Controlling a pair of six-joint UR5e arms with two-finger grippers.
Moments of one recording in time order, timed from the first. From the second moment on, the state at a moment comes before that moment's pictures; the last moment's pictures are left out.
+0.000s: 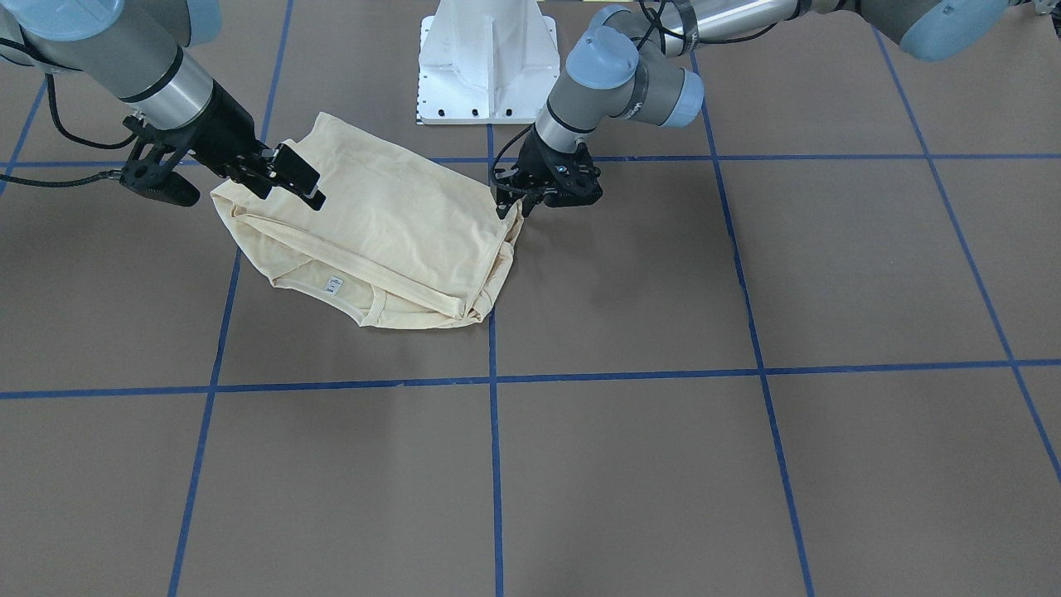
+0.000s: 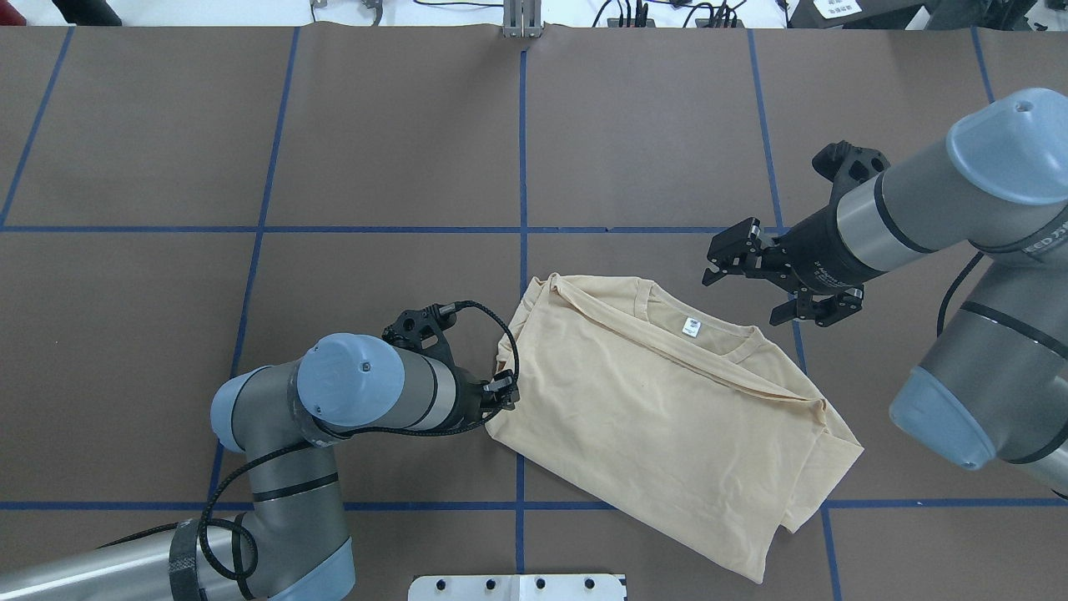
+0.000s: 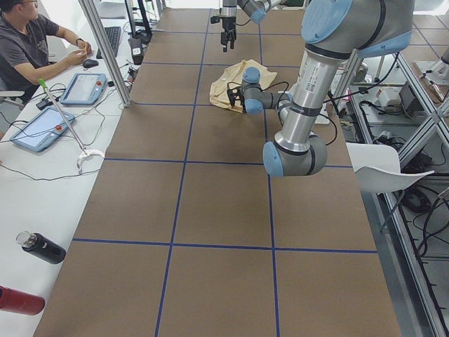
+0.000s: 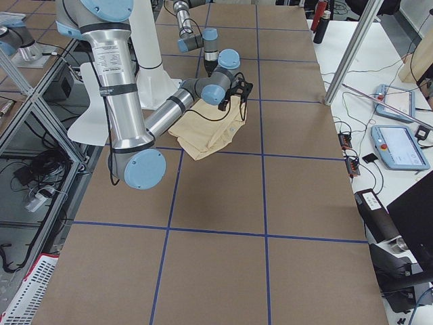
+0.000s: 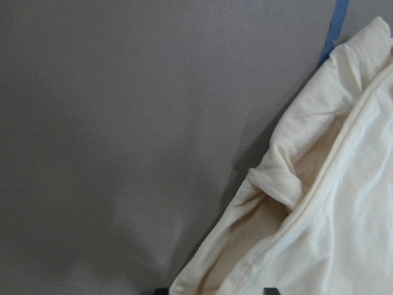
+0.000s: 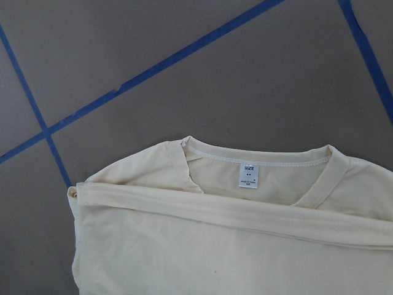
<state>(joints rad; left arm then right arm) -0.33 -2.11 -1.64 -2.12 -1.77 -1.75 0.78 -1.35 2.03 -1.30 2.22 1.58</state>
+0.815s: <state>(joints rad) -0.35 -2.11 -1.69 -2.07 -1.81 -1.76 0.78 -1.35 2.03 -1.30 2.22 1.58</state>
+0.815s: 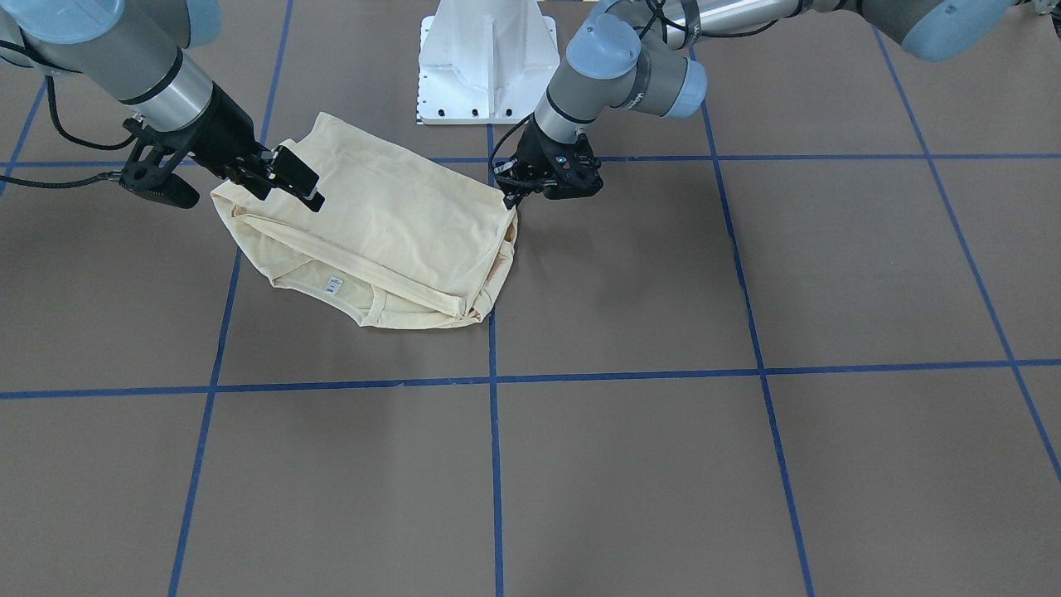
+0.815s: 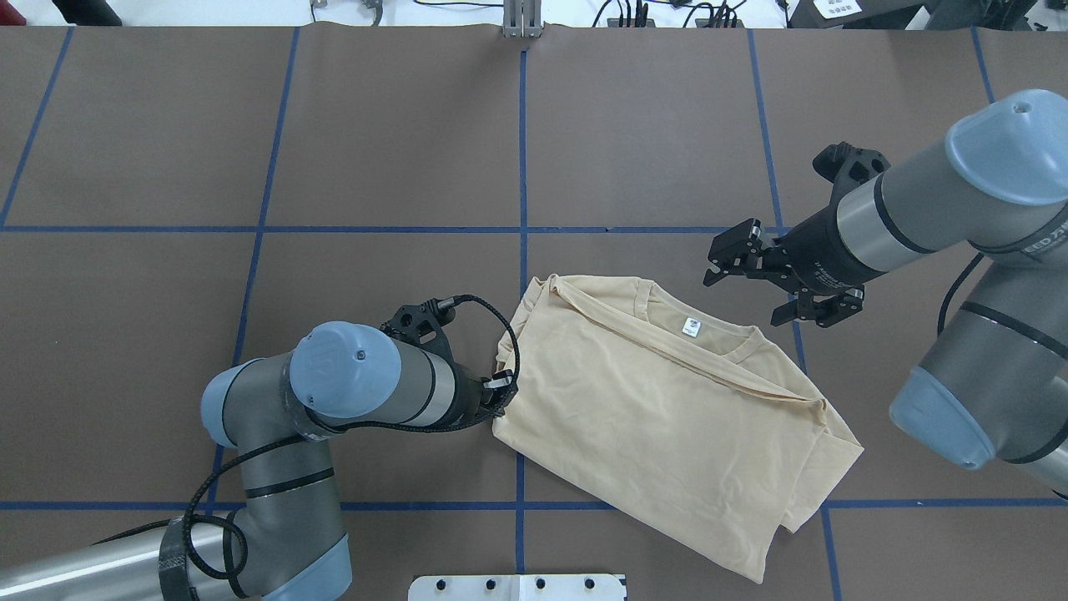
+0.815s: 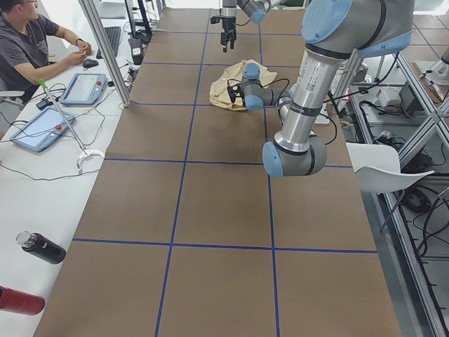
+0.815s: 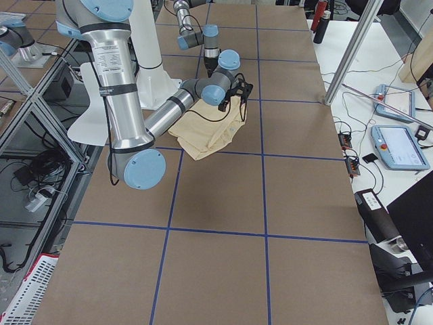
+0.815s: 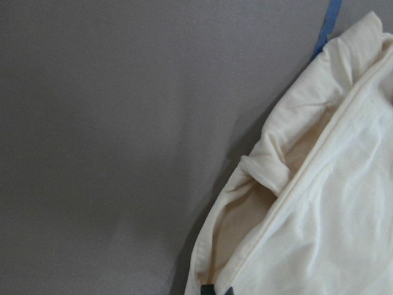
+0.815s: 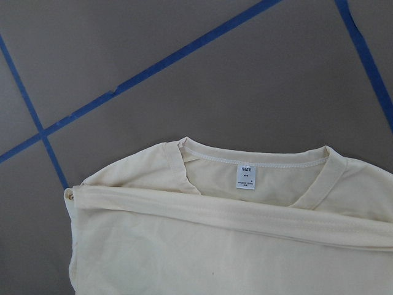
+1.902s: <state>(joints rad) -0.57 -2.27 -1.45 -2.02 -1.81 -1.61 0.77 -1.35 2.03 -1.30 2.22 1.58</state>
